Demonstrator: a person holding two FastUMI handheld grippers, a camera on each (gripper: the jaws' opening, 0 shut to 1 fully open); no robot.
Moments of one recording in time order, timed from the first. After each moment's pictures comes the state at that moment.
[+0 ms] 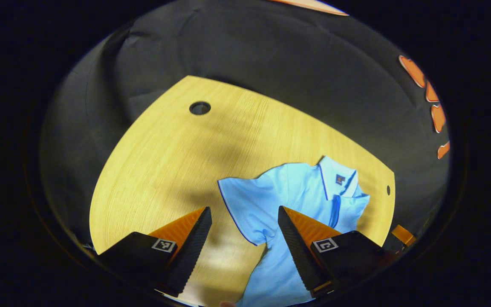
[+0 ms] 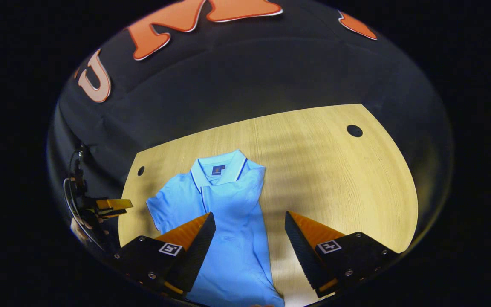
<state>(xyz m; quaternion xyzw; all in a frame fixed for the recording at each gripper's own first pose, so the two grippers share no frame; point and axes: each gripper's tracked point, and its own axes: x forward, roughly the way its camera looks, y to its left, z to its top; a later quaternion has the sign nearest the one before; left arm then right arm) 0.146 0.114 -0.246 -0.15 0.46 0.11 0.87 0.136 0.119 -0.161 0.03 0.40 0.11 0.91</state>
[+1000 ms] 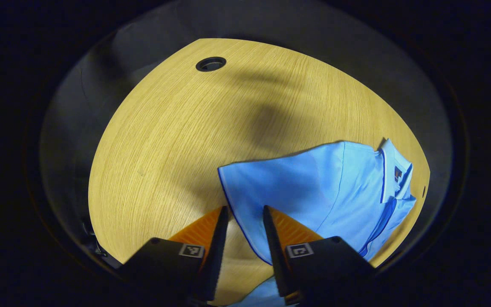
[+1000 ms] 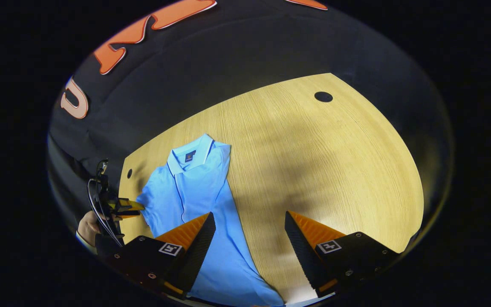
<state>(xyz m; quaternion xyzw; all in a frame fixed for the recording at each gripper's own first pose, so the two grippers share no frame) 0.166 0.123 -0.323 -0.14 0.54 0.18 0.81 0.108 0.058 -0.204 0.08 0.45 0.07 0.89</state>
